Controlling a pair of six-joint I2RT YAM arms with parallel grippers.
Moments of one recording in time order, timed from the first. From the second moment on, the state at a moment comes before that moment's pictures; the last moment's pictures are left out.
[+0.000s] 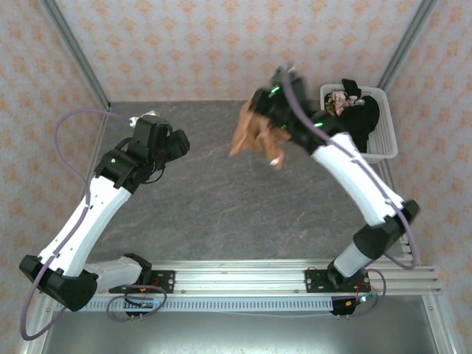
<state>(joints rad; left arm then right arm) -0.40 1.18 1.36 -0.91 -0.29 -0.72 0.67 1.62 1.77 -0.66 0.16 0.79</state>
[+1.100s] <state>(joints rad) -0.46 1.46 0.99 -0.73 -0.01 -1.08 0.61 2.15 1.62 -0.71 -0.11 0.77</state>
